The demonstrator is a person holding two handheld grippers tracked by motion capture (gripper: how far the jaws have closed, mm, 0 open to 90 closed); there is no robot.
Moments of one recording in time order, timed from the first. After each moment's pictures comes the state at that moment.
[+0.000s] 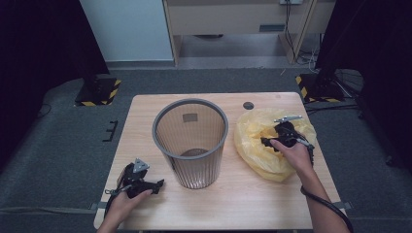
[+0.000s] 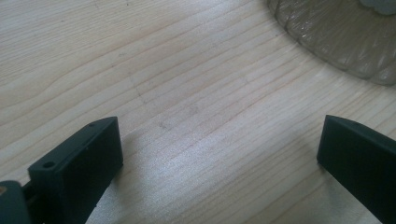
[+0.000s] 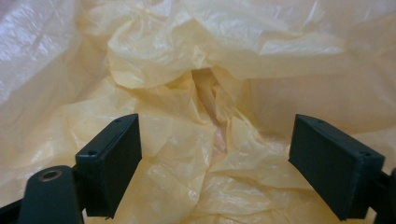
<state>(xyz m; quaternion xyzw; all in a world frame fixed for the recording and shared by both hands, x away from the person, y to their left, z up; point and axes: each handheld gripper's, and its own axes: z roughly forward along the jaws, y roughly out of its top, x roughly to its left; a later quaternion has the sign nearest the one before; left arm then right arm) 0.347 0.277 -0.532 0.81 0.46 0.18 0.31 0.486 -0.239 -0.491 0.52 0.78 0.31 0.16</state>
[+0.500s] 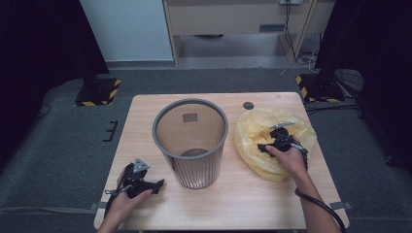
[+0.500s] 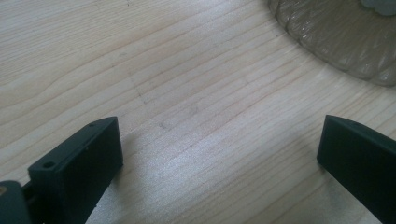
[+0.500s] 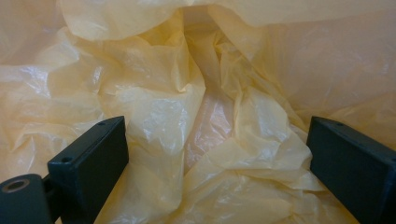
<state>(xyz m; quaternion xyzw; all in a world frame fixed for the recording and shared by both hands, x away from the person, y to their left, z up) 0.347 0.277 -0.532 0.81 0.46 0.18 0.31 0.491 -0.233 -0.527 0.52 0.79 0.28 0.16</state>
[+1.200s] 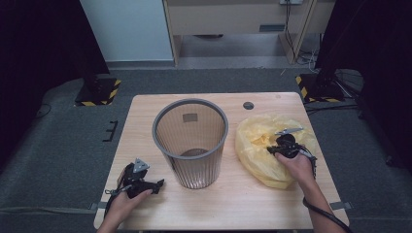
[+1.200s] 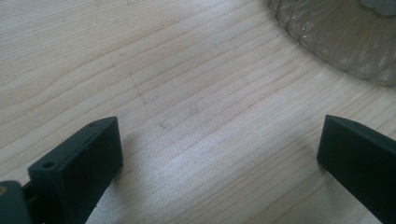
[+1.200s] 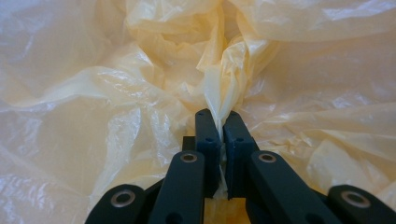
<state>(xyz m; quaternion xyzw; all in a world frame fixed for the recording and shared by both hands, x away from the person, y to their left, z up) 0.347 0.276 -0.532 0.81 0.46 0.18 0.31 0.452 -0.248 -0.508 0.48 0.80 0.32 0.12</state>
